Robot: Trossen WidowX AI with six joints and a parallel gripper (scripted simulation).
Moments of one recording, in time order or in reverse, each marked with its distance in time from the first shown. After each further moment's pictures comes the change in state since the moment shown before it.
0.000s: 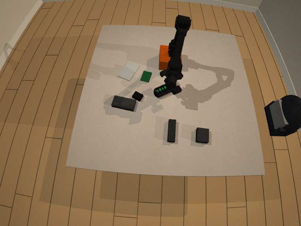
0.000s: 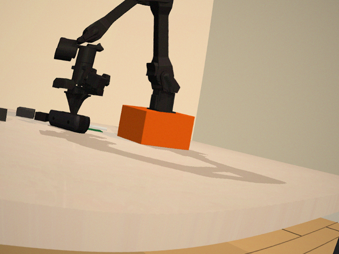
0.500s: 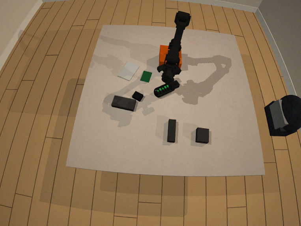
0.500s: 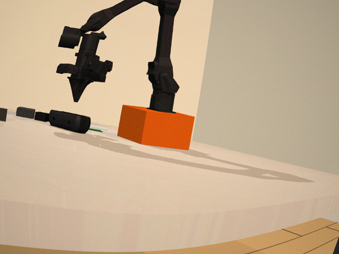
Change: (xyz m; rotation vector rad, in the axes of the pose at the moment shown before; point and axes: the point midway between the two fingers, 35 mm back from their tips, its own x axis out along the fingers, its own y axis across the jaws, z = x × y) arm -0.044 0.016 -0.015 -0.004 0.004 0.002
